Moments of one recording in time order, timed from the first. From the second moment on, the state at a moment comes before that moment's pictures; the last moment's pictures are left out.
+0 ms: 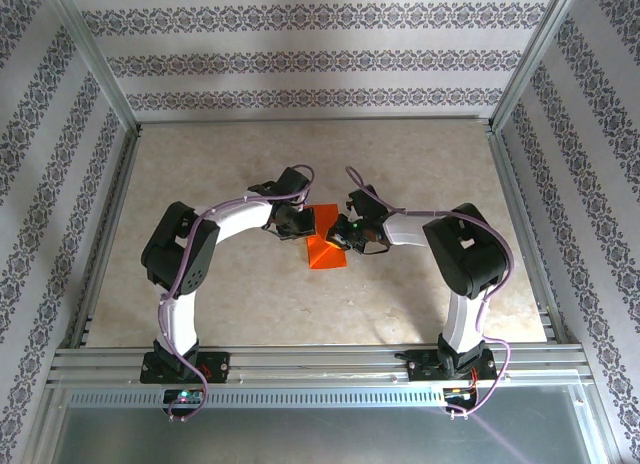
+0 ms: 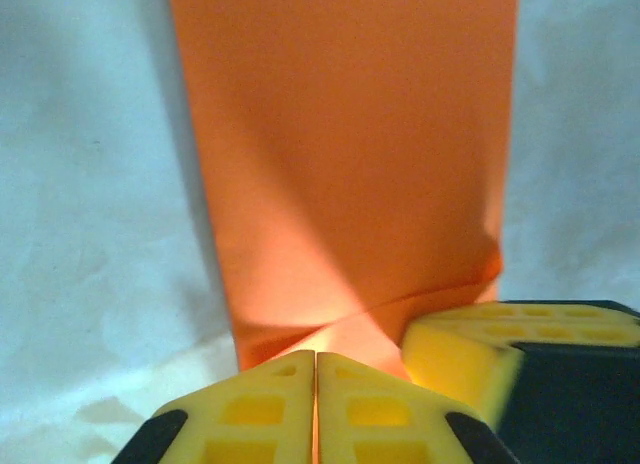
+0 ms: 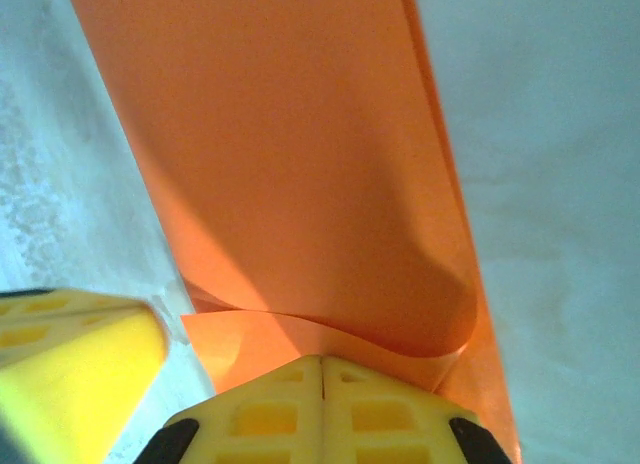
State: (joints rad) left arm -0.53 1.94 1.30 -0.49 0.29 -0.68; right arm 0.49 1.88 0.94 -0.05 -0.48 0.97
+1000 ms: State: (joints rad) left arm -0.59 1.89 1.07 -0.30 0.44 -0.89; right arm 0.50 1.87 0.92 -0.02 -0.46 1.07
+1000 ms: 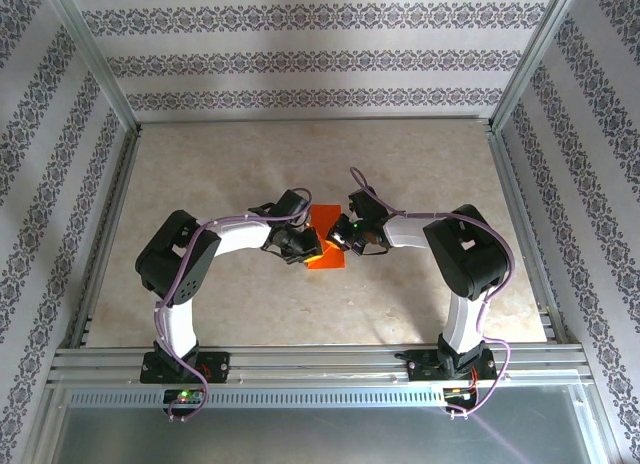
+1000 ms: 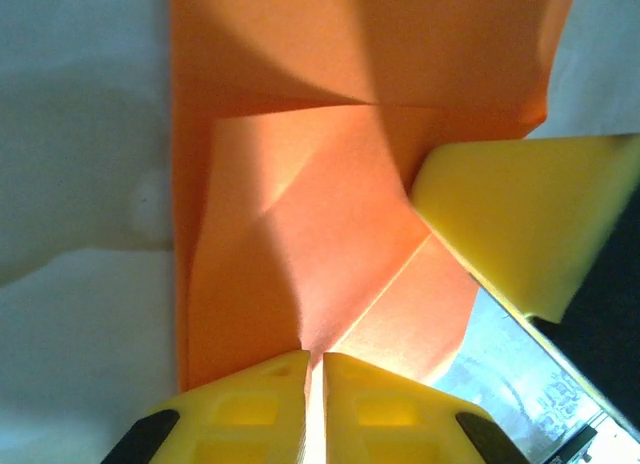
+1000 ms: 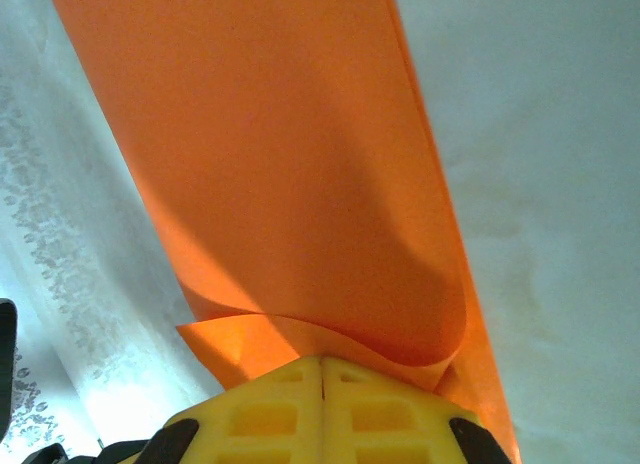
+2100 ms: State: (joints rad) left arm -0.59 1.76 0.98 -0.25 0.37 -0.88; right arm 0.49 1.87 0.92 -0.02 -0.47 1.07
